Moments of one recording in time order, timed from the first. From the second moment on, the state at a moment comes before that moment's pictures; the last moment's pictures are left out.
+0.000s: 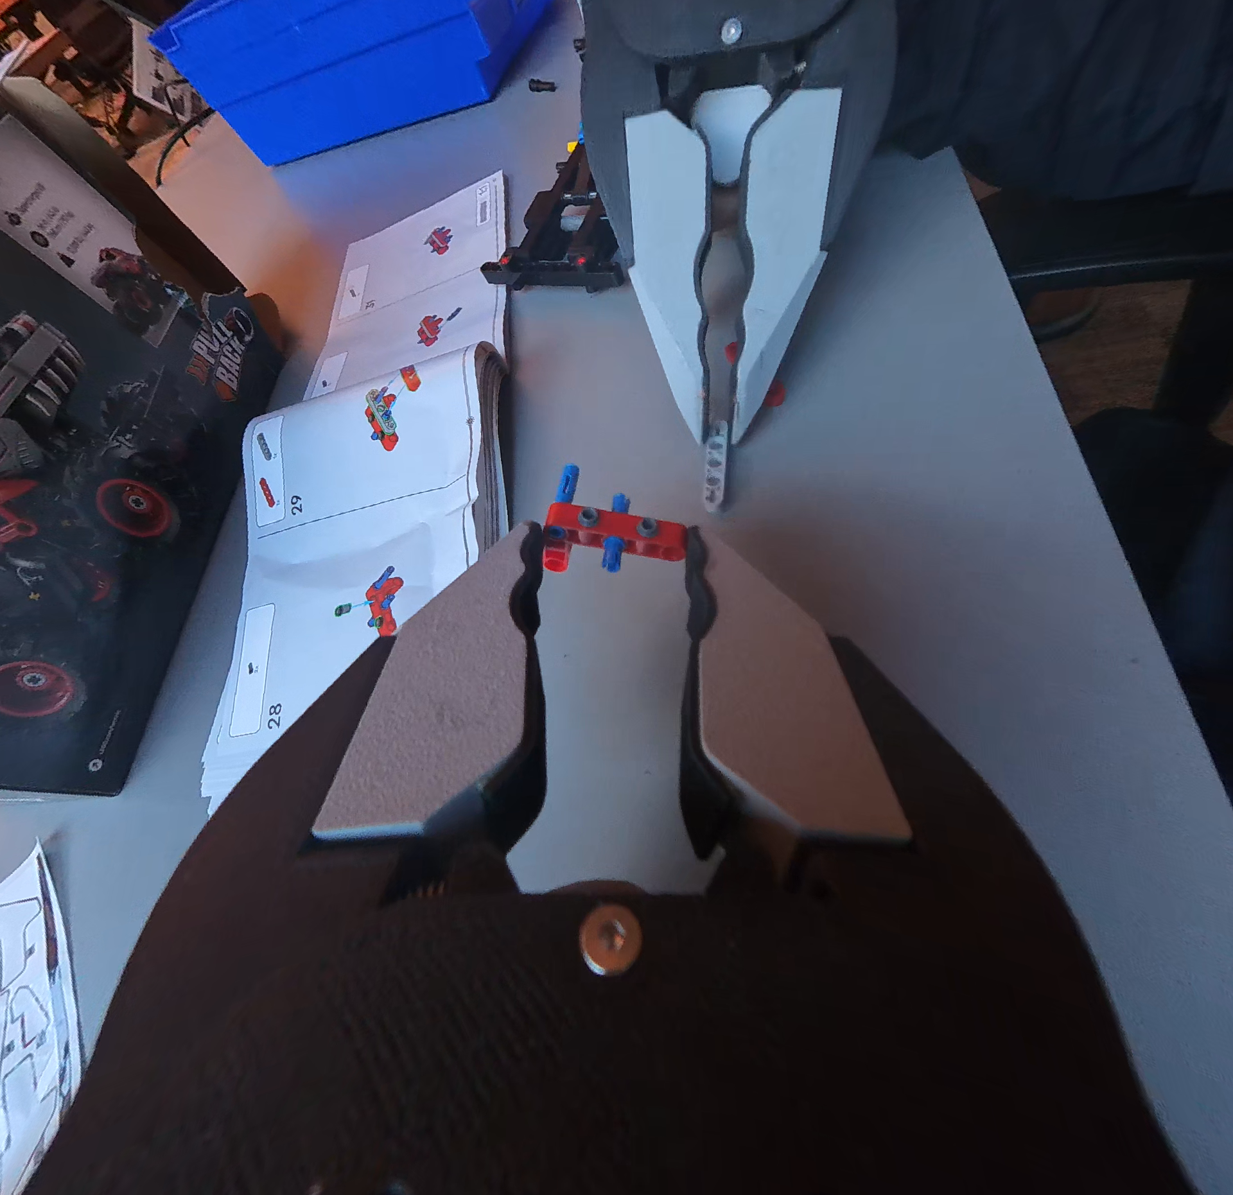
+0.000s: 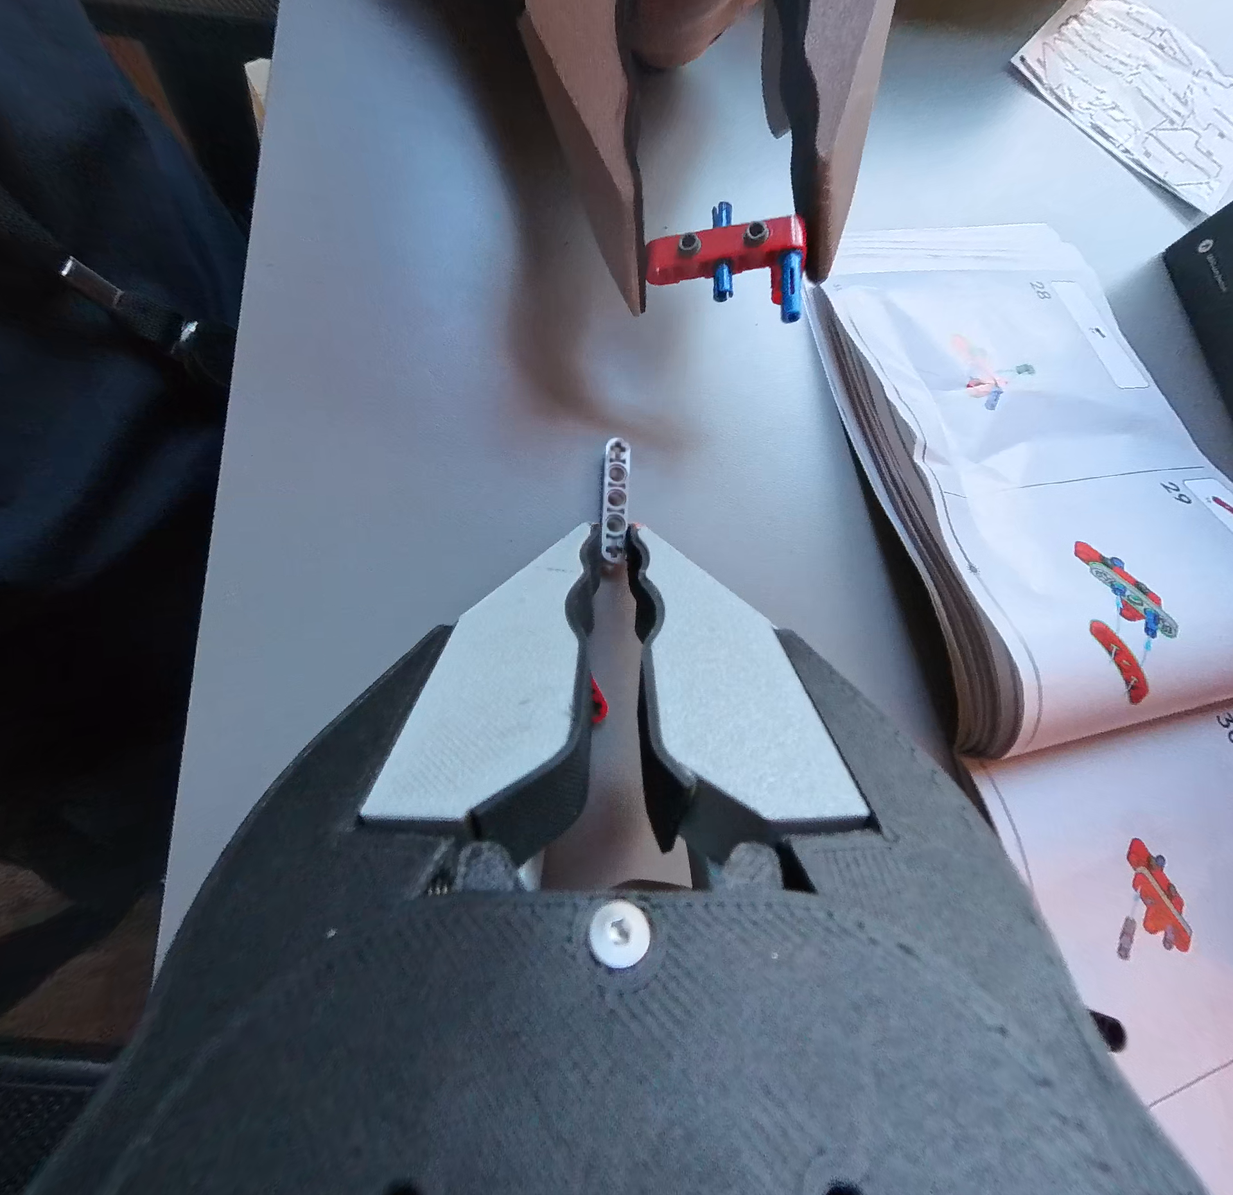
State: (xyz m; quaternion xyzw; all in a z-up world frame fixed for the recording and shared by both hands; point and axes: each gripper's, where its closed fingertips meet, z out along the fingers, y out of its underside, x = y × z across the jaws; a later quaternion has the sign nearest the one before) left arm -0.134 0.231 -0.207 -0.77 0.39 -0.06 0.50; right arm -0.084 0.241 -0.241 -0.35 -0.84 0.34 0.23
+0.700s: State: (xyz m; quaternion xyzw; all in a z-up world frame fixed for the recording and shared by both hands) left arm -0.144 0.236 -0.161 -0.72 0.33 -0.04 0.61; right arm -0.136 0.255 -0.142 -0.51 -0.54 0.64 0.19
